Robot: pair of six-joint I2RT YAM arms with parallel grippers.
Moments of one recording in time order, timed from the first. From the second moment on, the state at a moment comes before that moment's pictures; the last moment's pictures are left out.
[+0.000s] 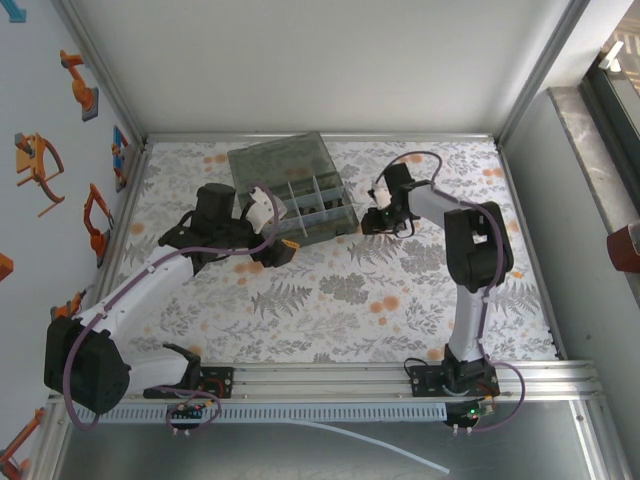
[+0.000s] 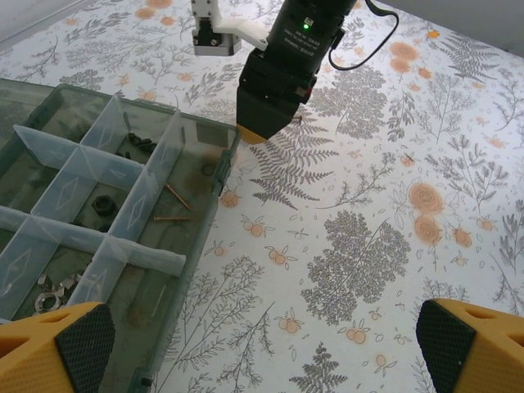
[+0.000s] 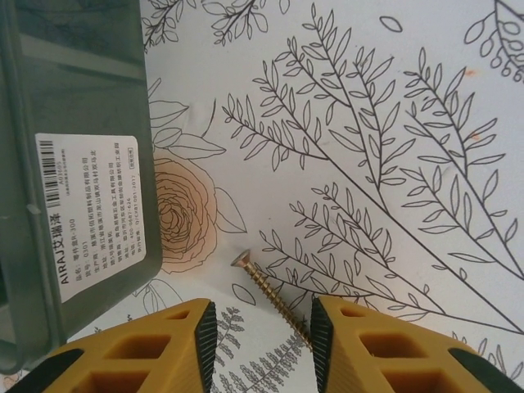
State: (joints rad) left arm -0.49 1.23 0.92 -0.36 0.56 0.32; right arm 0.30 2.03 1.37 -0.61 -0.34 0.09
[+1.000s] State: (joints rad) left arm -0.49 1.23 0.92 -0.36 0.56 0.32; right arm 0.47 1.96 1.28 -0.61 -0.14 0.13
